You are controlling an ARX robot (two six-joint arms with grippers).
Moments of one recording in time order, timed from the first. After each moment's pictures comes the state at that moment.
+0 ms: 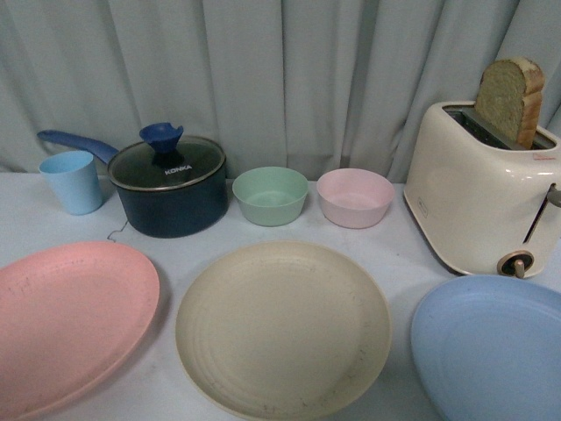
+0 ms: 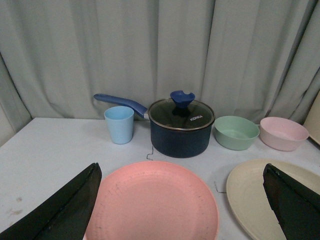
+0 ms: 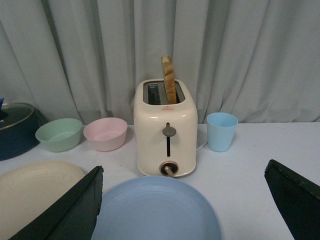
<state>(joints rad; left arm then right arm) 0.00 0.01 0.01 0.00 0.00 -0.01 0.00 0.00 0.01 0.00 0.00 0.00</state>
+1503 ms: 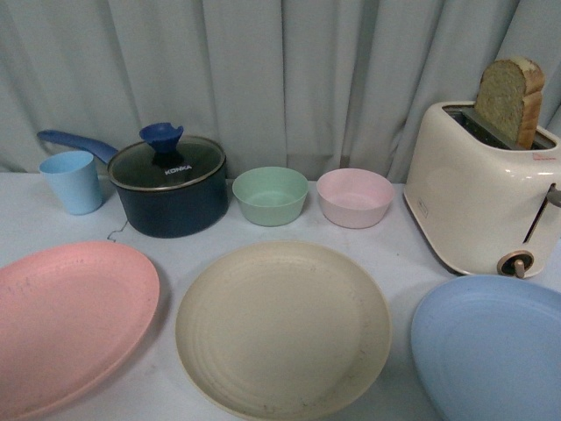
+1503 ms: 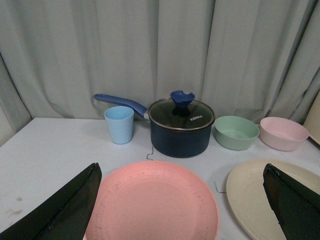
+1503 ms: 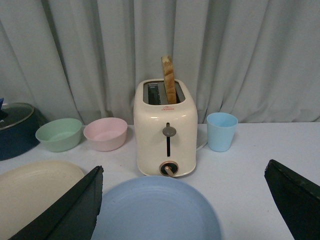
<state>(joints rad) 0.00 0.01 0.01 0.00 0.00 -0.01 0.00 0.00 0.01 0.00 0.00 0.00</state>
